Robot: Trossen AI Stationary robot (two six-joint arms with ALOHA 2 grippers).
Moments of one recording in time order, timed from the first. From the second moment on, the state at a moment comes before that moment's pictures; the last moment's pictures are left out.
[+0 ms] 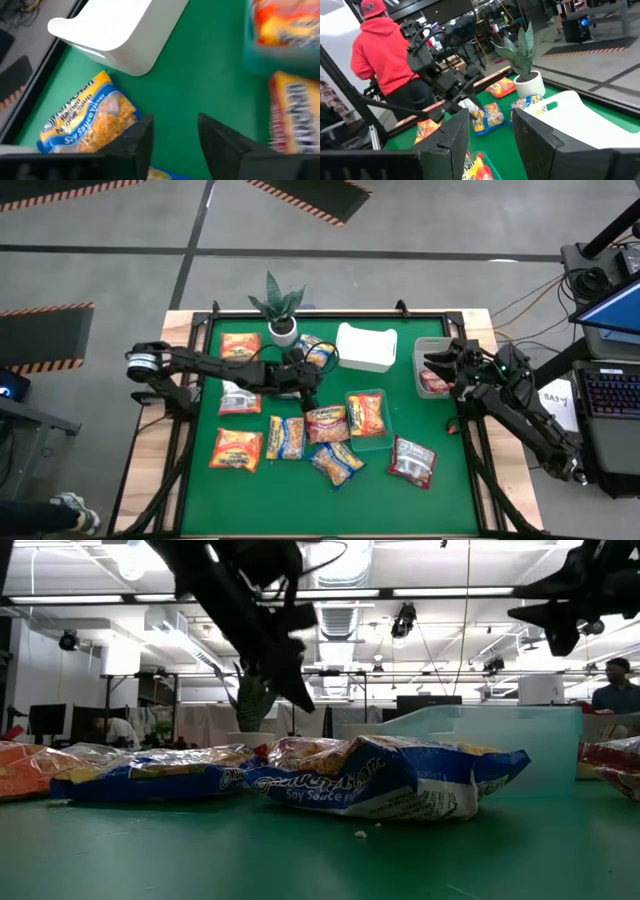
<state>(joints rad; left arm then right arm) 0.05 1.68 1.03 -0.19 -0.38 -0.01 -0.82 0.02 0.28 -0.26 -0.60 0.41</state>
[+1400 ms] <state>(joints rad) 0.23 1.93 1.03 -0.01 -0.37 -0.13 -0.82 0.01 0.21 -0.14 -0.72 0.51</state>
